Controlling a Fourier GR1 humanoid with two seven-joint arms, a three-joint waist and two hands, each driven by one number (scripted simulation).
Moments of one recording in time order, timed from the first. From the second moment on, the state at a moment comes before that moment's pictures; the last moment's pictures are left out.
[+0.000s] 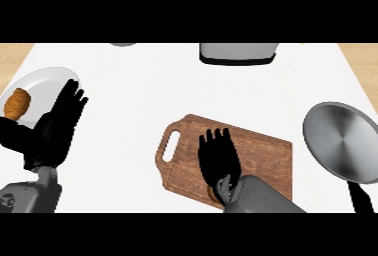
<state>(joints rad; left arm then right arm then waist) -0.15 0.31 -0.04 -1.59 0.25 0.19 0.20 -0.50 -0.13 0.78 -1.48 0.86 0.73 0.86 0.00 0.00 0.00</state>
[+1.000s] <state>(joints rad) -0.19 0.25 0.02 -1.57 0.19 0.14 0.23 -0.44 -0.08 0.70 -1.31 1.06 0.60 0.56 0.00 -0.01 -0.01</state>
